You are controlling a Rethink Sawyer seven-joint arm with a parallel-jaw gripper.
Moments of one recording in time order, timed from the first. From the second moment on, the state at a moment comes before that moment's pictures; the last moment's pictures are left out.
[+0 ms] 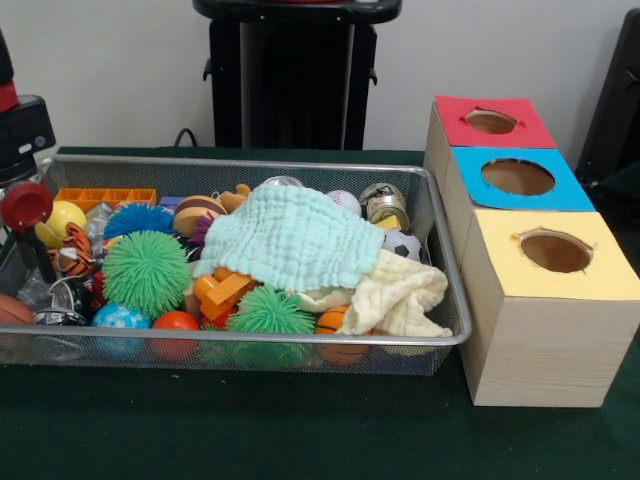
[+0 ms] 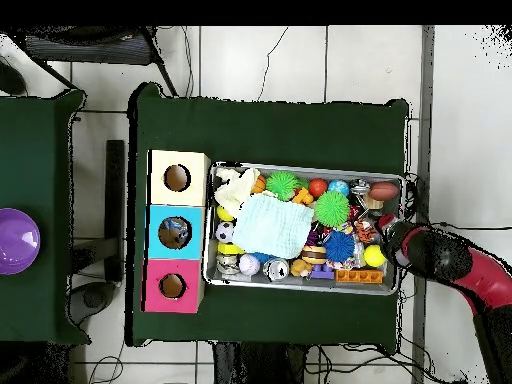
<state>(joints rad) -1.20 -0.35 0.60 1.49 -0.62 0.61 2.14</state>
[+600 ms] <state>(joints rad) -1.04 -0.41 0.55 1.42 -0.67 0.82 2.14</state>
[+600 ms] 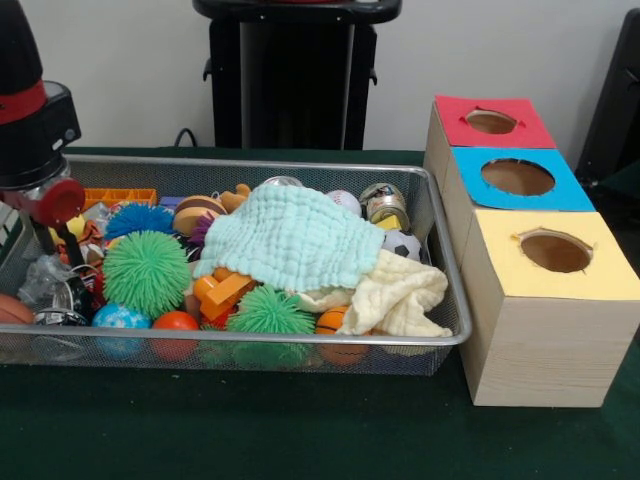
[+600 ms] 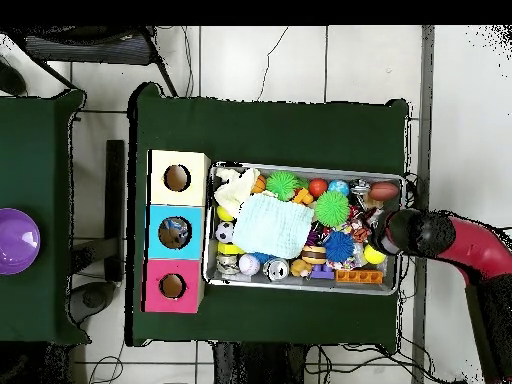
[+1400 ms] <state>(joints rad) -1.03 -0.36 0.54 1.36 -0.73 0.80 2.14</state>
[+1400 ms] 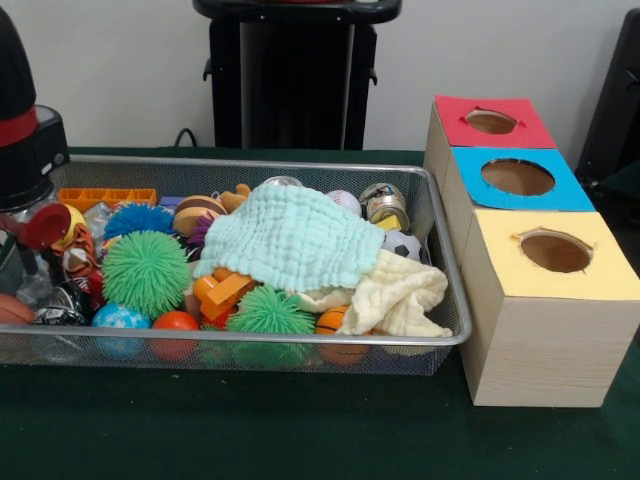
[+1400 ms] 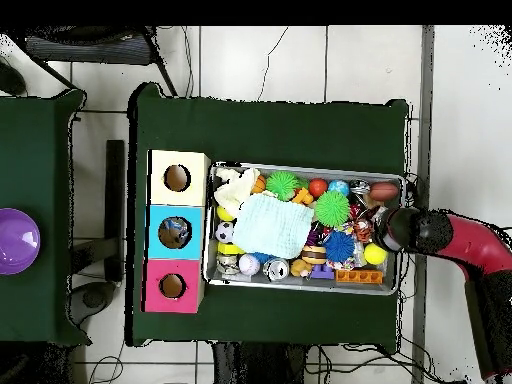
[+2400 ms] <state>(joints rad) -1.01 -0.35 0.52 1.33 -0.74 0.80 2.14</state>
